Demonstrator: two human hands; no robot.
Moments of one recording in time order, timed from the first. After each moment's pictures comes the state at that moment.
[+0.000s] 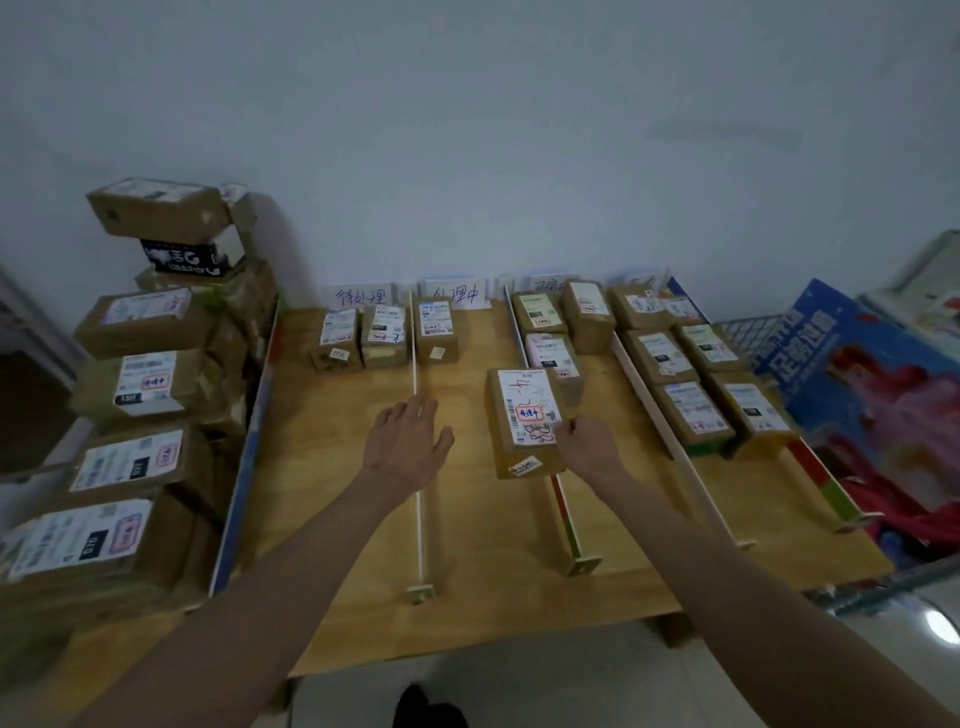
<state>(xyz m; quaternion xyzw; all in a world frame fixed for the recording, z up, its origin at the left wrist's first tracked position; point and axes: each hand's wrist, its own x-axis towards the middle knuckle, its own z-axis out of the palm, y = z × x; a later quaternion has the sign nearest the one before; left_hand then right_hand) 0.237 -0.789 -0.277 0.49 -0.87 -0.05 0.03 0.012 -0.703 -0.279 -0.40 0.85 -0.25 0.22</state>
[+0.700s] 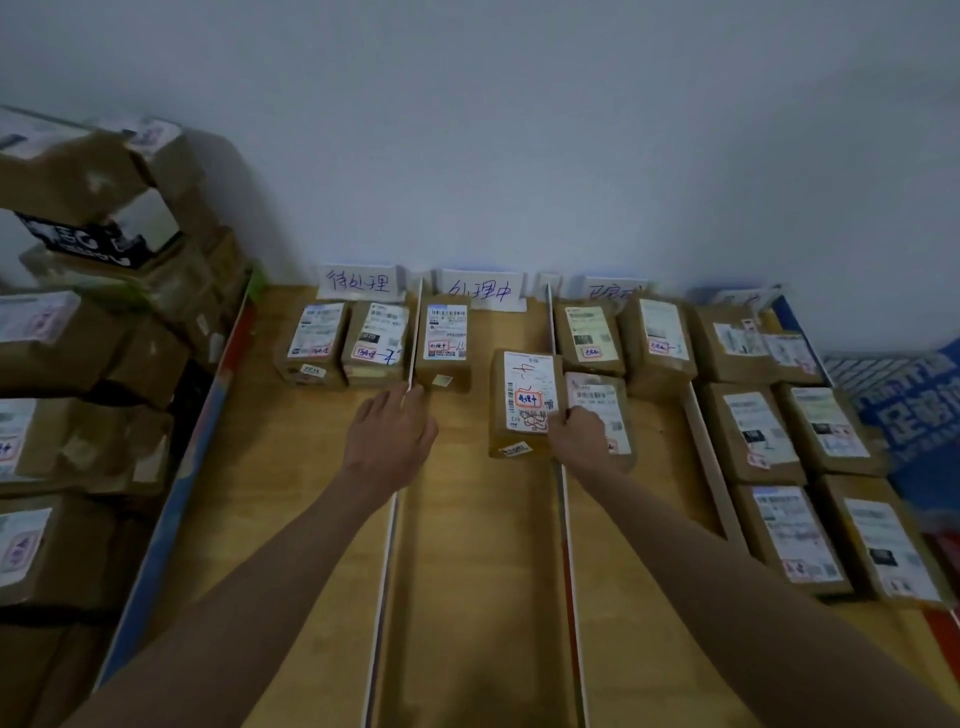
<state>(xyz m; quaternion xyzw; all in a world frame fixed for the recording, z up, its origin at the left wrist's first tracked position) 0.154 -1.002 -0.349 0.56 -0.82 -0.09 0.04 -0.085 -0.958 -0.367 -0.37 0.85 -0.22 0.30</state>
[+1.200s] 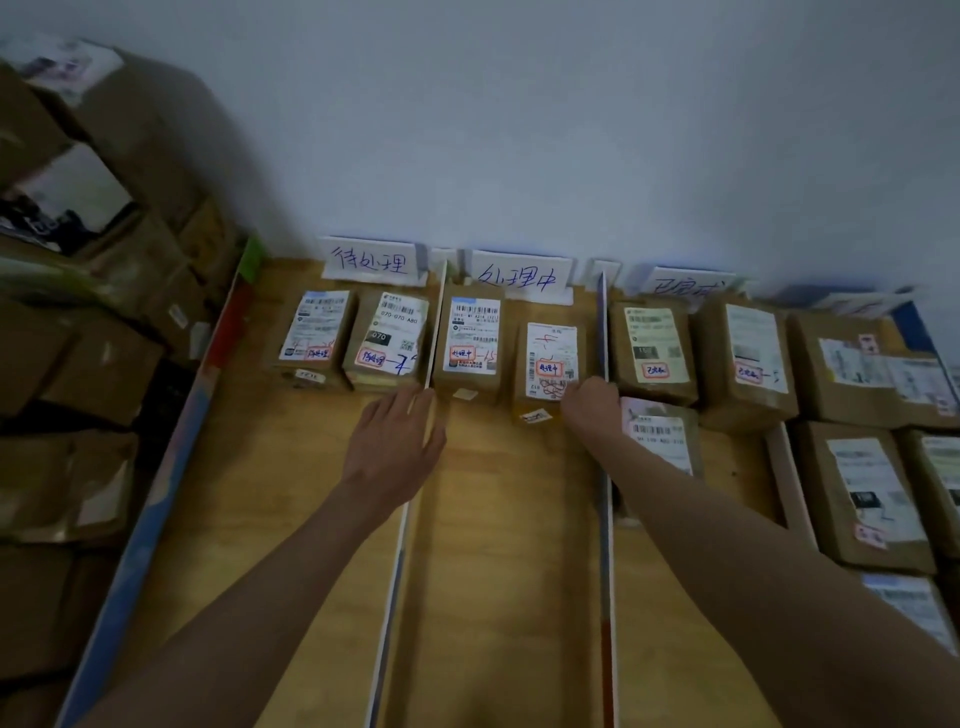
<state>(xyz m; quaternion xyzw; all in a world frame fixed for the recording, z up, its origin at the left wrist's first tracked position) 0.149 -1.084 -0.412 0.57 -0.82 -0.10 0.02 -0.100 -1.102 -0.422 -0.42 0.86 -0.11 0.27</state>
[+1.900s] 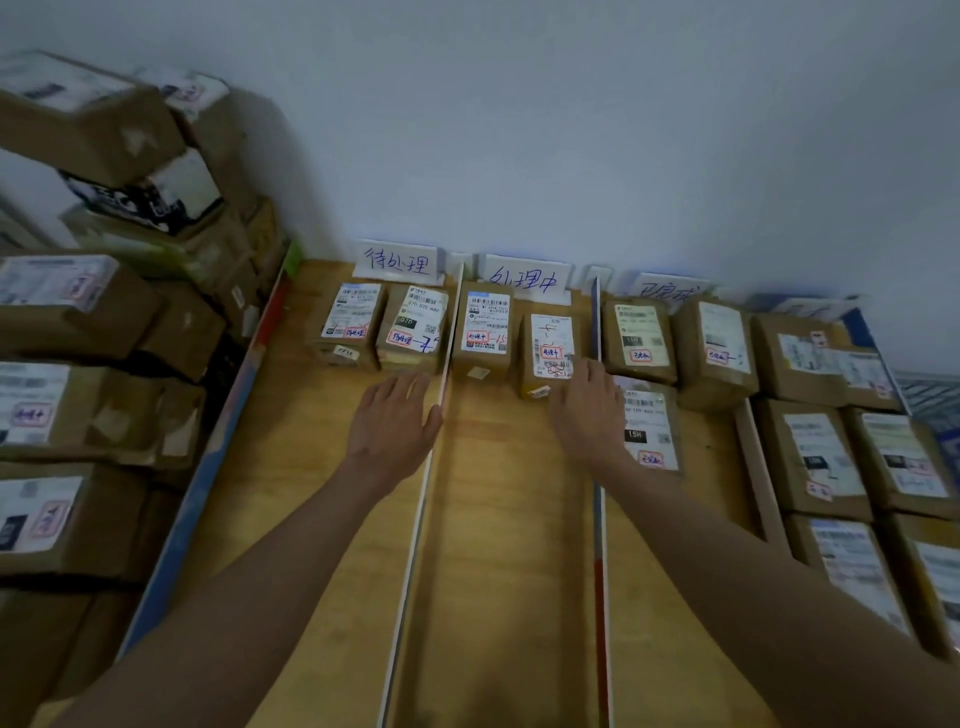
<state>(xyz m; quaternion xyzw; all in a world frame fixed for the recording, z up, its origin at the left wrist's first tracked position) 0.185 -1.032 -0.377 0.59 -0.80 -0.08 0.00 -0.057 -1.011 -0.376 -0.56 0.81 -0.16 0.12</state>
